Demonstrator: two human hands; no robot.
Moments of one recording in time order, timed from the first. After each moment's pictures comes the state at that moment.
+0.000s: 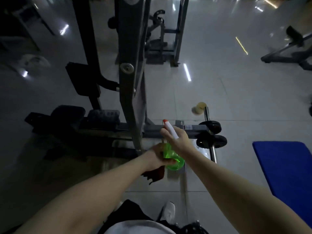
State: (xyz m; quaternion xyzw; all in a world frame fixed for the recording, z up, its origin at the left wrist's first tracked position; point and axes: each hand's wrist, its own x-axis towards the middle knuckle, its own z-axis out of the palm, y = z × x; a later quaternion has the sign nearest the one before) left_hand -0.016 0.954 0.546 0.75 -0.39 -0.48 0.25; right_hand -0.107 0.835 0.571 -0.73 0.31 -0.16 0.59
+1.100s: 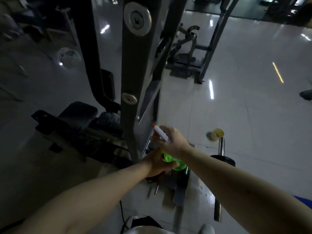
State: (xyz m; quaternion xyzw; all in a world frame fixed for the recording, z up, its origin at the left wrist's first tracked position) left_hand 0.054 0.852 0.524 0.78 -0.33 -0.38 0.37; right_hand 0.018 0.724 0.590 -0.91 0.12 -0.04 0.41
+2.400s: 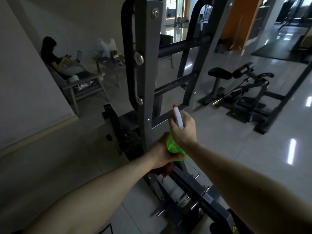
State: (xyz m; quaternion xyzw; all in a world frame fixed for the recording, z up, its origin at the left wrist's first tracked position) left_hand -0.039 0.775 0.648 0.89 -0.14 -0.11 0.43; right_hand -0.015 0.651 0.695 -0.80 -0.01 -0.19 0.56
